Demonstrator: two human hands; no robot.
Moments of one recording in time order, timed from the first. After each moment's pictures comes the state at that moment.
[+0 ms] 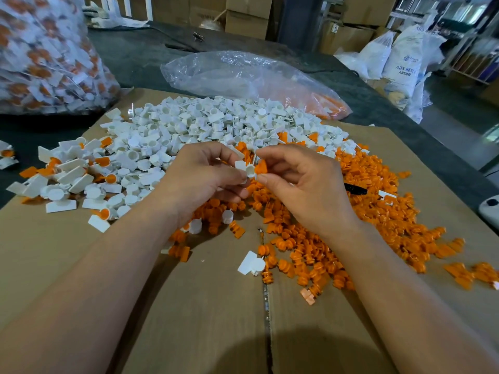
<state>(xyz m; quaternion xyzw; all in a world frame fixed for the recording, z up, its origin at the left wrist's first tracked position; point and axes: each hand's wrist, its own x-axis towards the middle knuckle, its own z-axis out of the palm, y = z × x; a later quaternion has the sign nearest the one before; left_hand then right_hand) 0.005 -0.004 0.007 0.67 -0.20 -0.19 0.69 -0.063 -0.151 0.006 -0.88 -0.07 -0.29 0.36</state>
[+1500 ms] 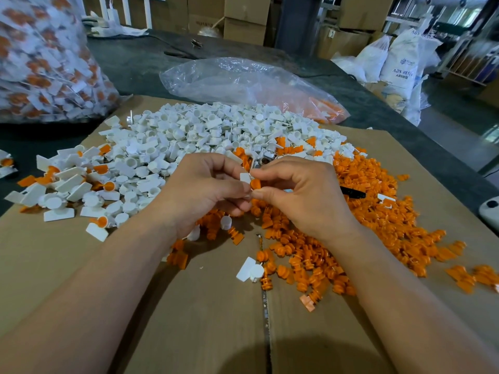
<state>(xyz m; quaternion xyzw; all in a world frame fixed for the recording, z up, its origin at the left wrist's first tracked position) 0.001 -0.005 0.006 0.66 -0.22 -0.21 0.69 -0.061 -0.156 0.005 -0.88 -0.09 -0.25 0.38</state>
